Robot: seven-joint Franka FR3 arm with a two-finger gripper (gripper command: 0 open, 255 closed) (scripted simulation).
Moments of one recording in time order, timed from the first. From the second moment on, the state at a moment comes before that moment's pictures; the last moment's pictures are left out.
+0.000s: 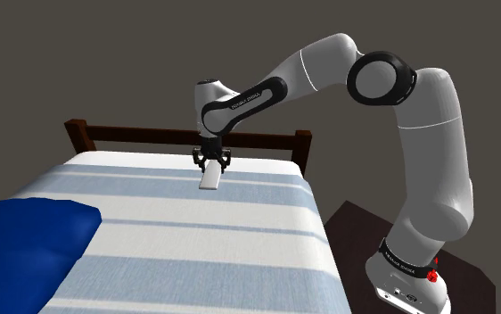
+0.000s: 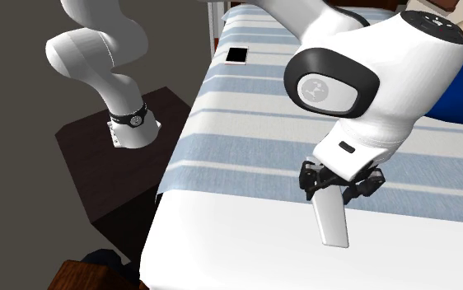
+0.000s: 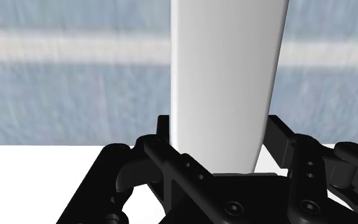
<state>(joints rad) 0.06 0.50 0.27 -1.66 -0.15 2.13 1.21</state>
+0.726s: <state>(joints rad) 0.06 0.48 0.27 -1.65 -0.14 2.11 1.21</state>
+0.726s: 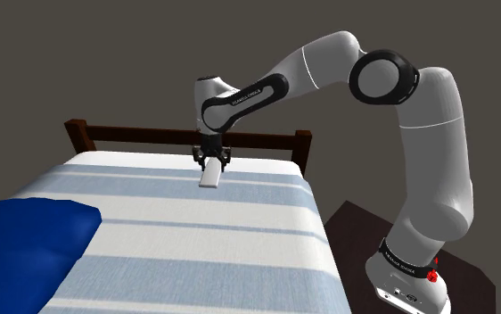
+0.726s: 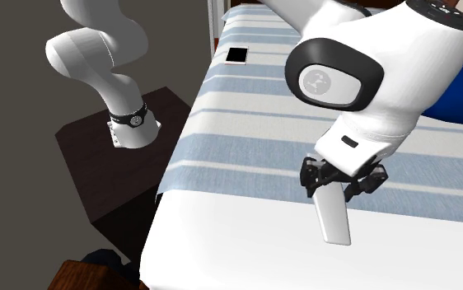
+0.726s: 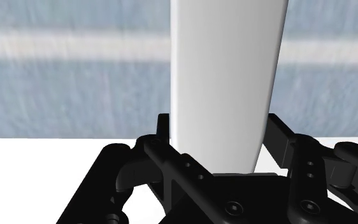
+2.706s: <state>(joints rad) 0.14 0.00 0.40 -2.11 0.01 2.10 1.36</state>
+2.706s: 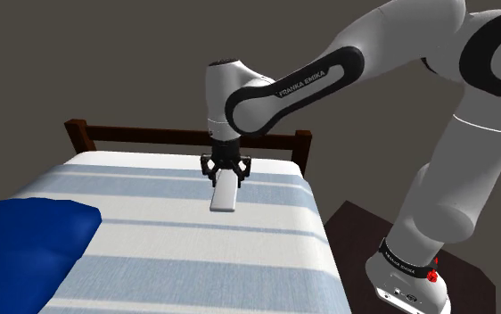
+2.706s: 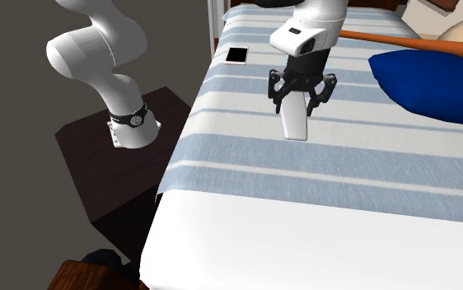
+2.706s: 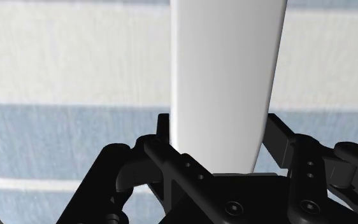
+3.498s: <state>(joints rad) 0.28 -0.22 0.53 -2.32 0.14 2.12 1.55</state>
